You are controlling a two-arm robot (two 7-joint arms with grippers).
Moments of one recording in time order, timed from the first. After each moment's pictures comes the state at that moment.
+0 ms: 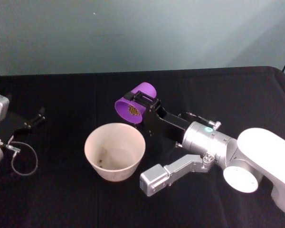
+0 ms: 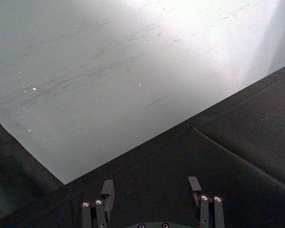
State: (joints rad) left arm -0.20 0.60 0.45 -1.41 -0.25 -0.12 0.03; right arm 0.41 0.54 -0.74 -1.47 -0.99 -0.29 -0.09
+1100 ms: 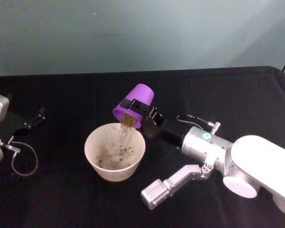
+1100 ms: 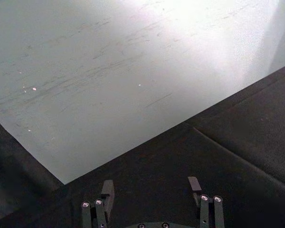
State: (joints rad) left arm -0.20 0.60 0.45 -1.41 -0.25 -0.12 0.03; right arm 0.44 0.58 -0.83 -1.48 -1.17 -0.23 -0.20
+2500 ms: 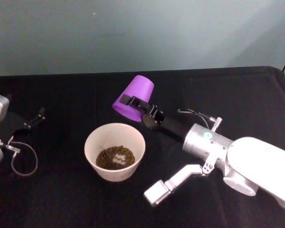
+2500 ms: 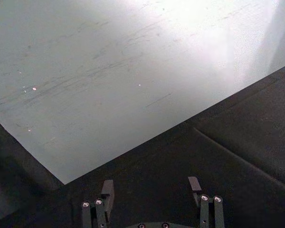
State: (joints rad) left arm -0.20 0.60 0.45 -1.41 -0.25 -0.12 0.03; right arm 0.51 0.61 -0.92 -1.44 -1.29 -0.14 -0.36
